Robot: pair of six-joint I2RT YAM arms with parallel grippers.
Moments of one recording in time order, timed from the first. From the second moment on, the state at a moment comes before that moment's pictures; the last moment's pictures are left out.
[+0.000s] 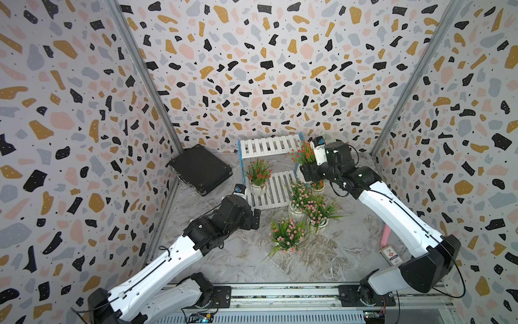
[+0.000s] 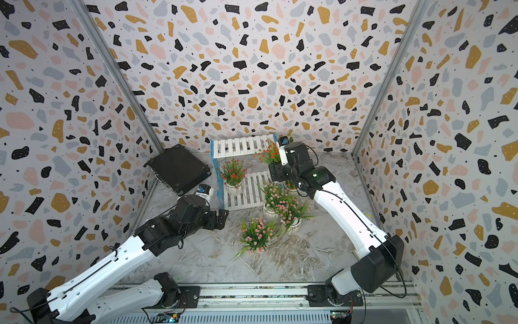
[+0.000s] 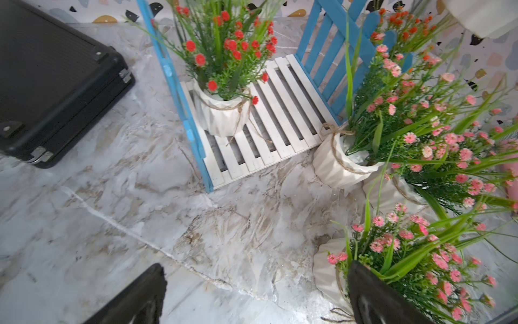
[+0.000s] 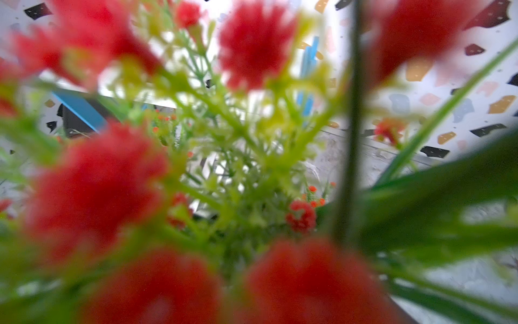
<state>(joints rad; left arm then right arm) -0.70 0.94 0.90 -0.69 -0.23 -0.43 0.59 1.49 1.56 -0.64 0.09 0.08</state>
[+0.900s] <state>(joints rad) -0.47 0.82 0.81 -0.77 -0.14 -0.49 0.75 1.83 1.72 -0.57 0.02 0.09</state>
